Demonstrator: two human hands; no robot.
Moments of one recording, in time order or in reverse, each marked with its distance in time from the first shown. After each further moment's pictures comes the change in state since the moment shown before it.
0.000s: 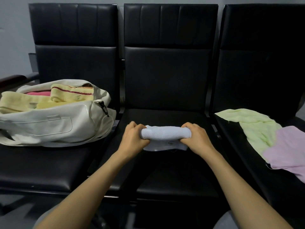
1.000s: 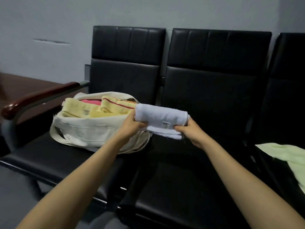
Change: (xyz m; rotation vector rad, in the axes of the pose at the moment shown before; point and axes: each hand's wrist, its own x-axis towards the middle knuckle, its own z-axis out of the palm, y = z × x) left_hand 0.048 -0.056 -0.135 -0.653 0.090 -0.350; right_hand 0.089 -0.143 0.039 0.684 -0.323 -0.074
